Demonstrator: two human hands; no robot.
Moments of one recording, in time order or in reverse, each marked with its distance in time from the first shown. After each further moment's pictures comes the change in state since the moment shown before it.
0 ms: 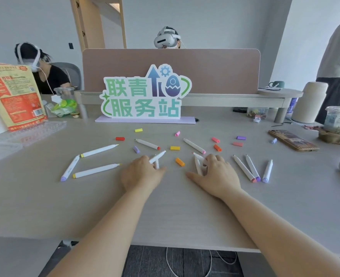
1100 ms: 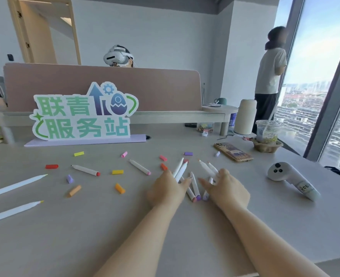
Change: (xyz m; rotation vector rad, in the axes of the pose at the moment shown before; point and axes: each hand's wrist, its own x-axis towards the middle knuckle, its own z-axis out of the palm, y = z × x) left_hand -0.045 0.183 0.067 -0.283 -0.233 0.189; right_hand 0.003 0.128 -0.066 0.012 0.191 0.466
